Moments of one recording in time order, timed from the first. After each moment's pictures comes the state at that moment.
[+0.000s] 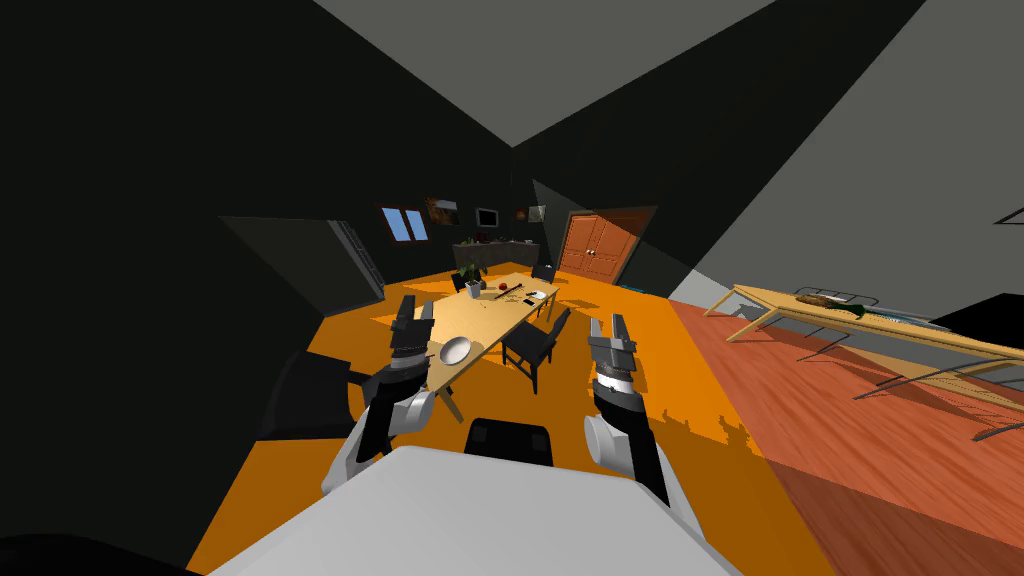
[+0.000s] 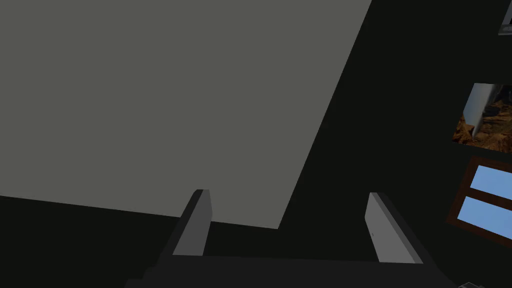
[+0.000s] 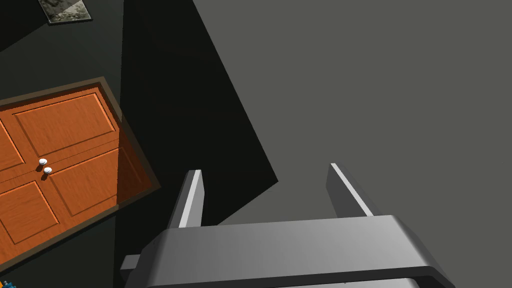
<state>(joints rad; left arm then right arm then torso) 0.47 0.00 0.04 -2.21 -0.01 -0.61 -0.08 0.51 0.03 0.06 -2.21 0.07 -0.52 -0.12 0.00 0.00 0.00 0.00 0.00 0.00</state>
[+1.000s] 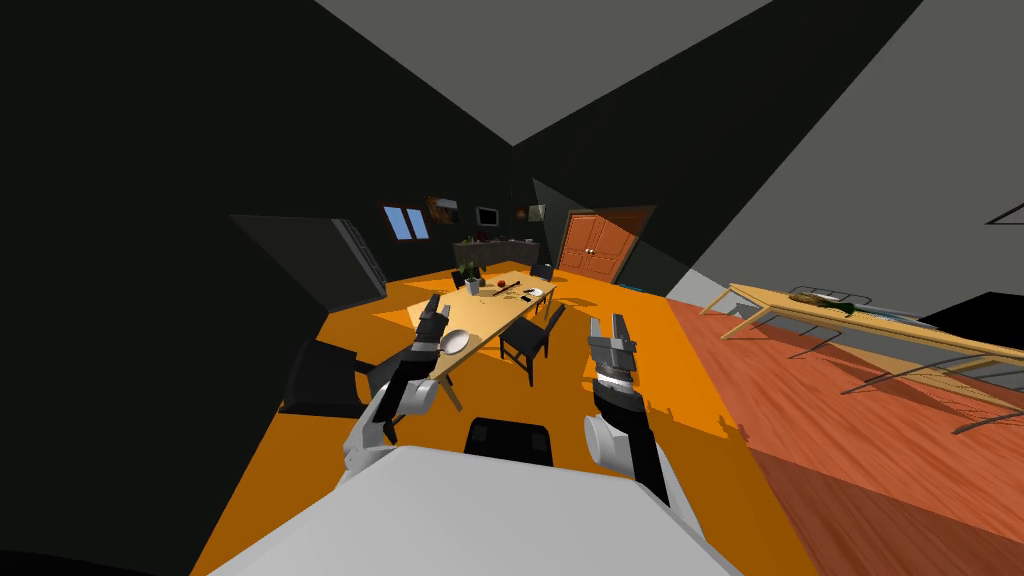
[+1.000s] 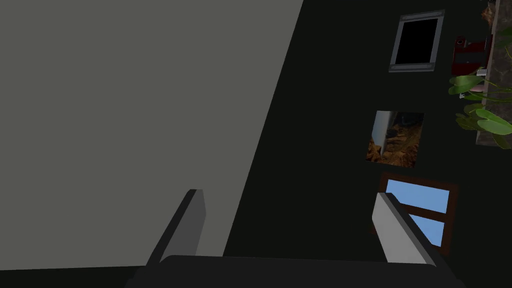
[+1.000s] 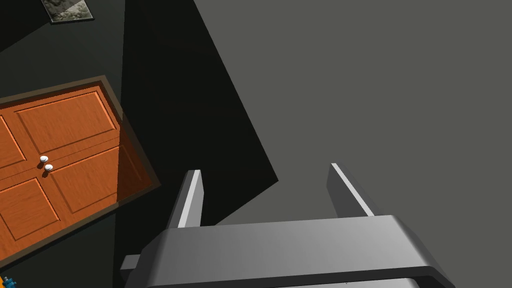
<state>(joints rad) 0.35 0.12 0.04 -2.09 0.06 -0.37 -0.07 0.51 0.03 0.06 -2.21 0.07 -0.52 -0.12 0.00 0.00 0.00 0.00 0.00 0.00</state>
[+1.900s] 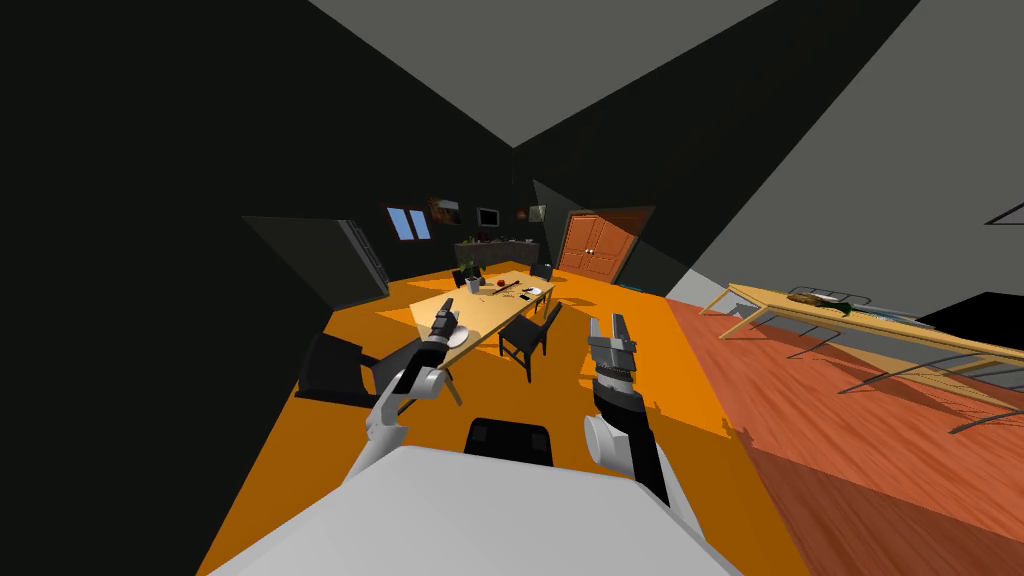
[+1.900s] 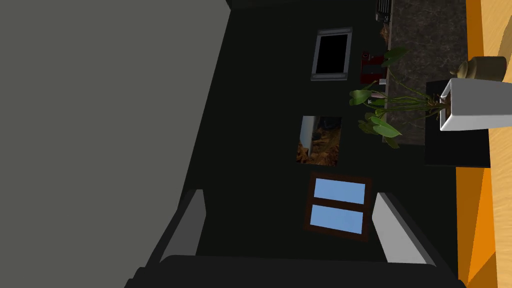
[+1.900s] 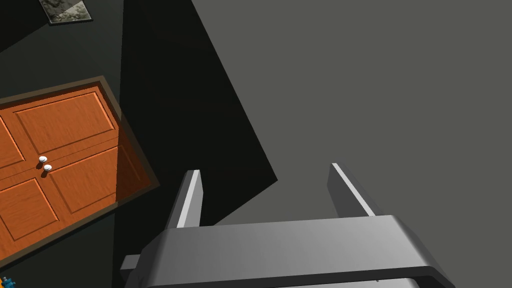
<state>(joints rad) 0.23 0.14 0.04 -1.95 0.12 -0.16 -0.06 0.51 0.03 0.06 -2.21 0.07 -0.52 -0.12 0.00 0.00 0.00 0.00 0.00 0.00</state>
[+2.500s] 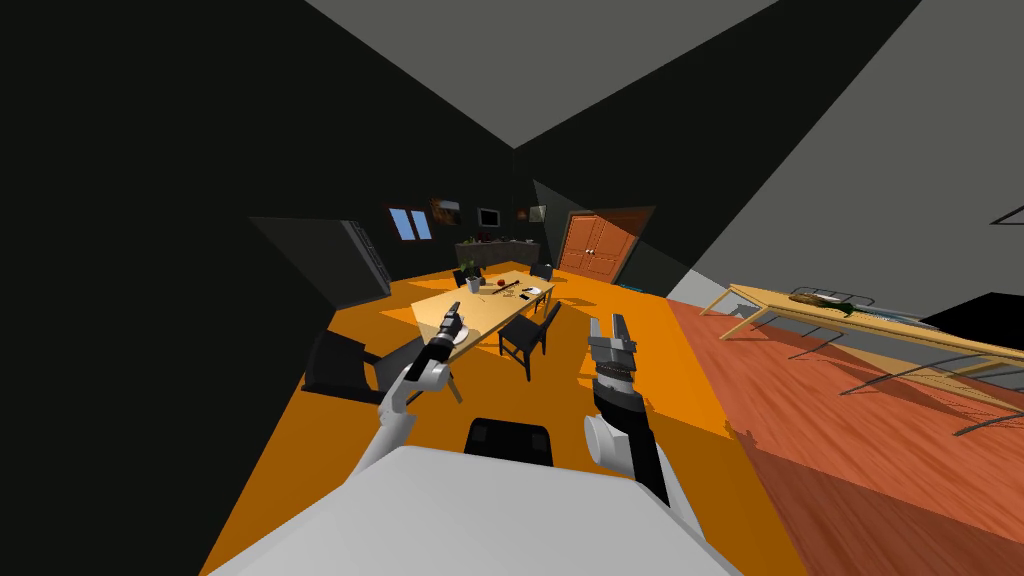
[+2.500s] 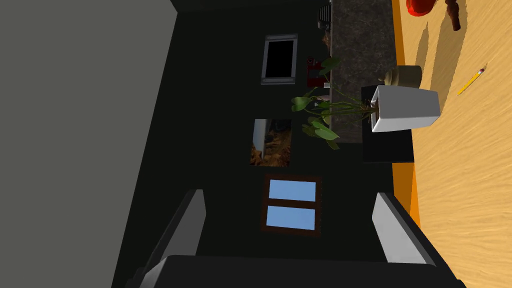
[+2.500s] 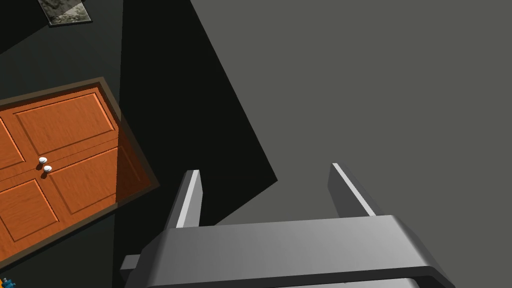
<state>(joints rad) 0.16 0.14 0.04 -1.87 0.14 0.00 -0.05 0.51 0.03 0.06 -2.21 0.07 -0.52 -0.12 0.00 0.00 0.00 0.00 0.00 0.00</state>
